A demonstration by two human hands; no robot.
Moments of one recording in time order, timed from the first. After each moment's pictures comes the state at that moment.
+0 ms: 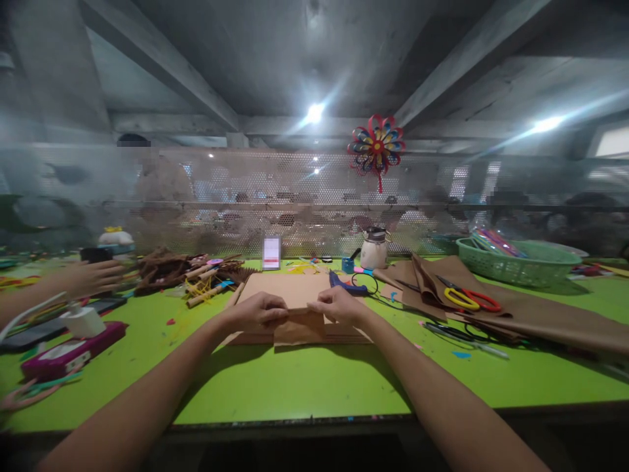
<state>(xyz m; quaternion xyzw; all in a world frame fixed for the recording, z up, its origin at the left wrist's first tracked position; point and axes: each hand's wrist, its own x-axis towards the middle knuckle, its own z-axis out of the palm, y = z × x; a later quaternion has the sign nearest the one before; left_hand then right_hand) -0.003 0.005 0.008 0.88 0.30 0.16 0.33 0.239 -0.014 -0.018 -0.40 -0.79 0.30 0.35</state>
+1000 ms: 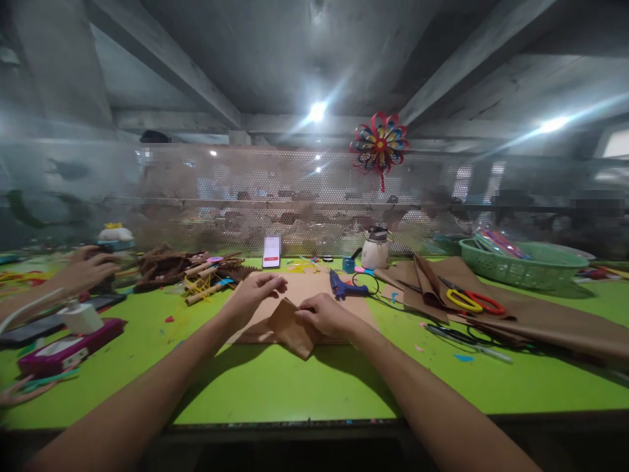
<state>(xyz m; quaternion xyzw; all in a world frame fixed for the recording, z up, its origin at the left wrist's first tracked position) 0.013 0.006 0.009 0.76 0.33 0.44 0.34 0.211 -0.024 -0.017 -0.39 -0.86 0.18 0.29</state>
